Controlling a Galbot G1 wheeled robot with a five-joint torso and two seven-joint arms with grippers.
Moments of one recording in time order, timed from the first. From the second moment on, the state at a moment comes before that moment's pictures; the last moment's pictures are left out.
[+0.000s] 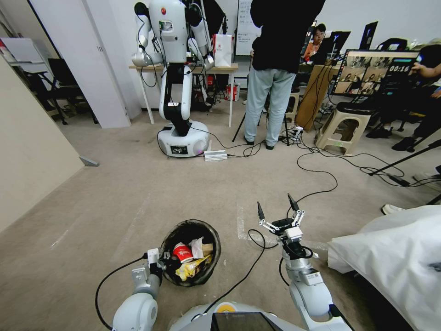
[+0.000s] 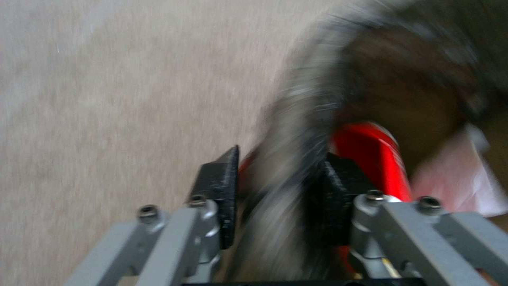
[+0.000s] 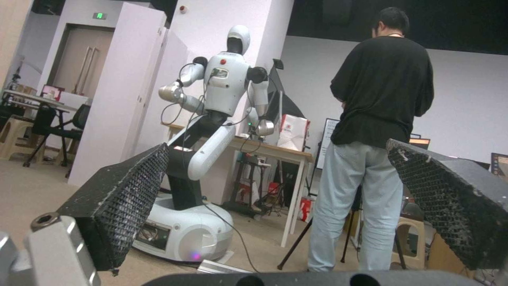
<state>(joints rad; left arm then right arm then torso) 1.74 -1.47 -0.59 -2.09 -0.29 0.38 -0.06 -1.63 1.37 0.49 2.09 -0.08 0.61 -0.04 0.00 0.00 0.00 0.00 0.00</state>
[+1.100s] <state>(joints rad) 1.71 -1.47 -0.58 -2.17 -0.28 0.33 -0.06 -1.64 1.38 0.47 2.07 -0.11 0.64 -0.09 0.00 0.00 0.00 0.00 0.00</state>
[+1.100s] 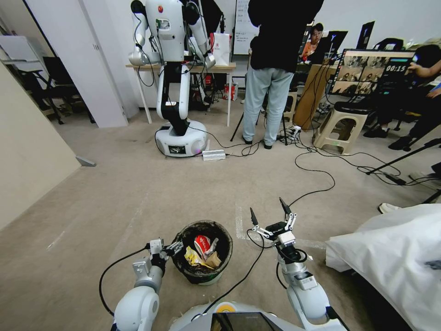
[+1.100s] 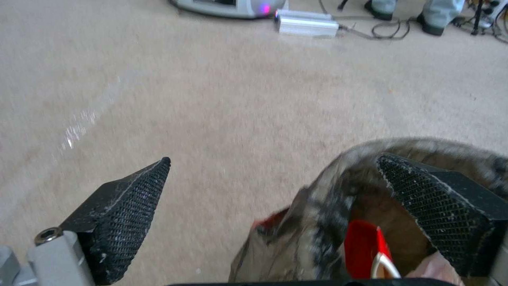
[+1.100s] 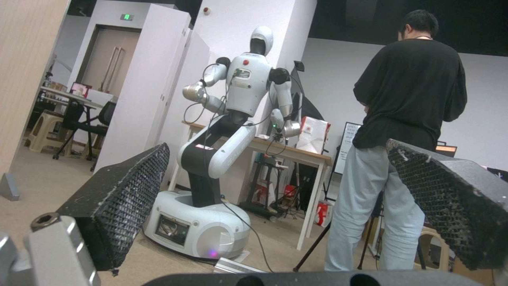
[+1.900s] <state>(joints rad) 1.85 -1.51 -0.54 -2.27 0.17 -0.24 -0.04 -1.70 1.45 0.45 2.08 -0.19 0.56 0.13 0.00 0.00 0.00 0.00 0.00</state>
